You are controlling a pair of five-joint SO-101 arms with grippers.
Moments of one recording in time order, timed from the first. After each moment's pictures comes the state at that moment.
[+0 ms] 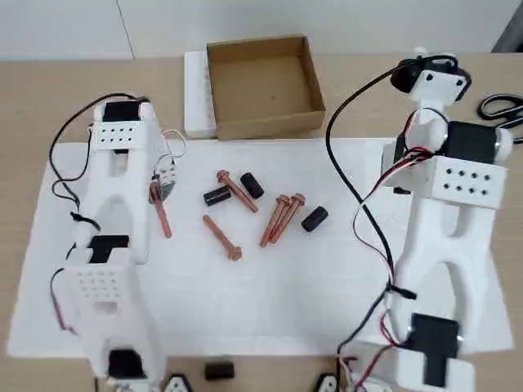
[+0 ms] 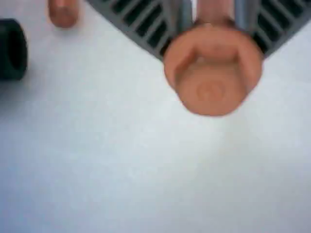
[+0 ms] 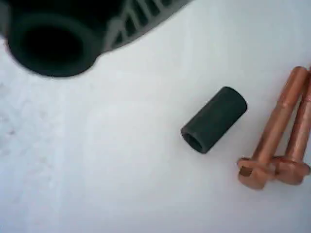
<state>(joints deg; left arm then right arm) -5.8 33.3 -26.0 99.2 21.1 7.5 -7.2 -10.8 95.1 4.4</state>
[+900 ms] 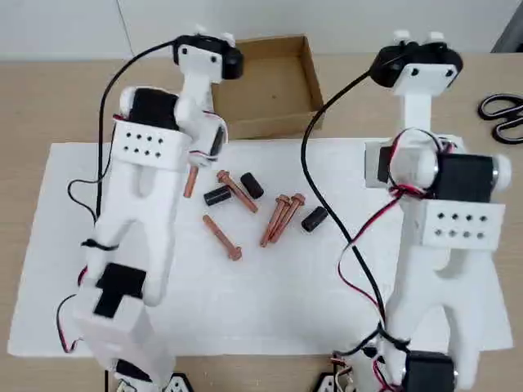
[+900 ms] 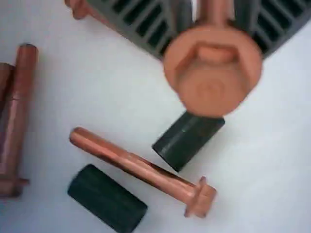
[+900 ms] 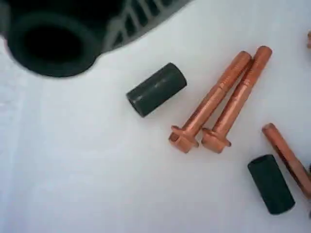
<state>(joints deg) 10.0 11.4 -29.2 99.7 -0.8 0.6 -20.8 -9.7 94.1 3.7</state>
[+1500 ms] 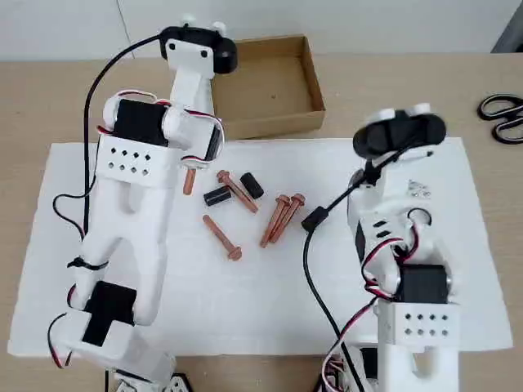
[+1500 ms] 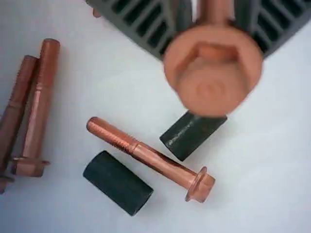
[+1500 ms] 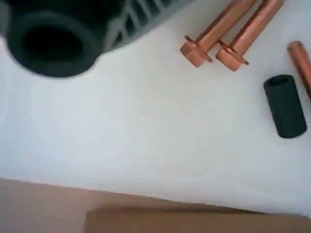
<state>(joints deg) 9.8 5.8 -27.2 98.5 2.1 -1.9 -57.9 49.7 50.6 3.7</state>
